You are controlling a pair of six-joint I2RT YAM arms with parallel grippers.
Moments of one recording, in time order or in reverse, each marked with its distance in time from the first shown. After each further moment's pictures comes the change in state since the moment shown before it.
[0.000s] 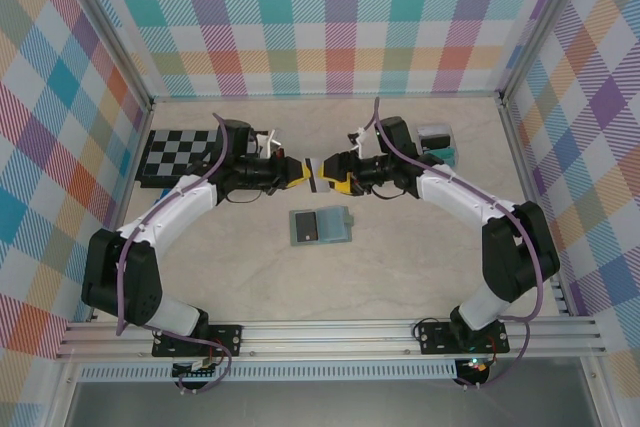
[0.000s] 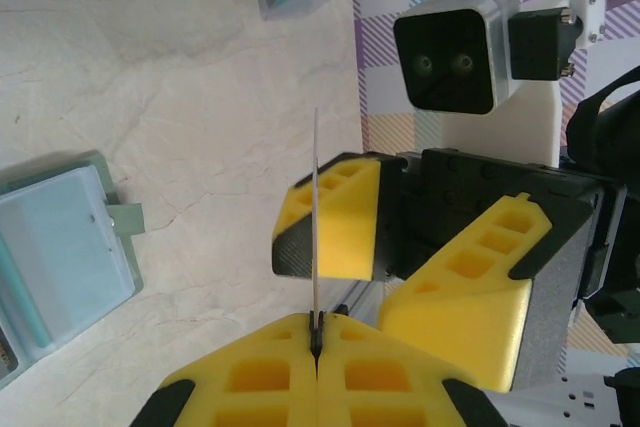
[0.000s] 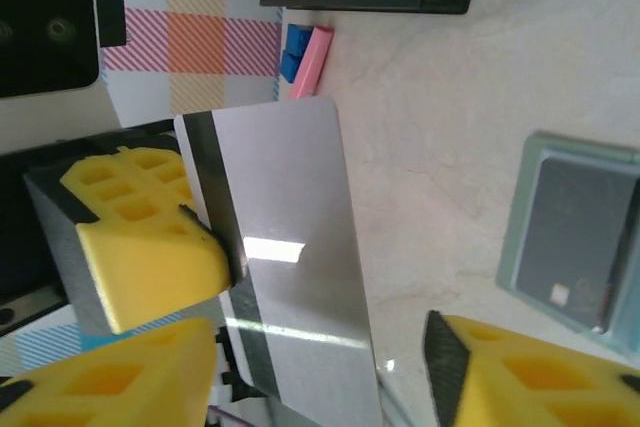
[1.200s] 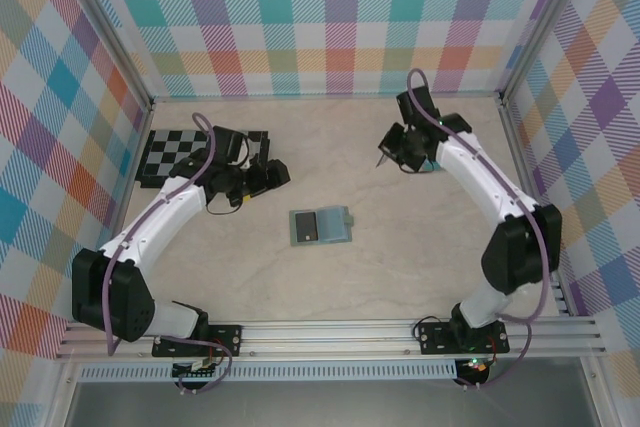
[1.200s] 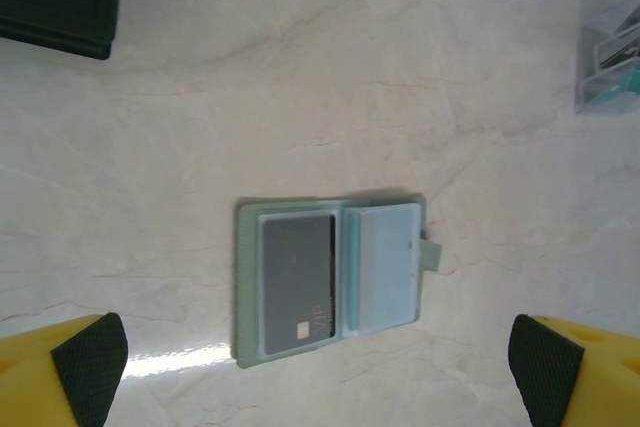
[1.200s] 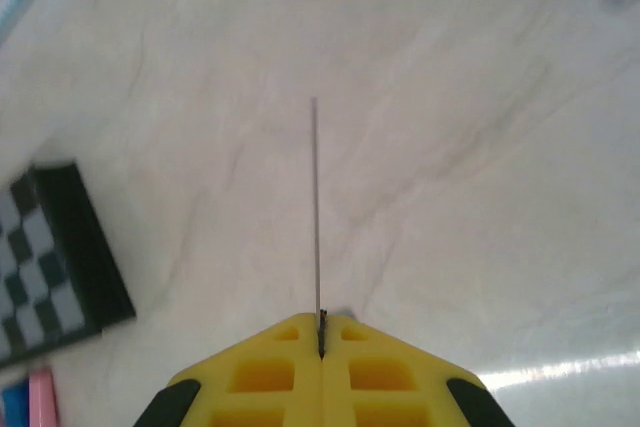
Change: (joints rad) left arm 0.014 -0.093 0.049 -0.451 -0.603 0.178; right arm -0.138 0.090 0.449 -0.717 0.874 0.065
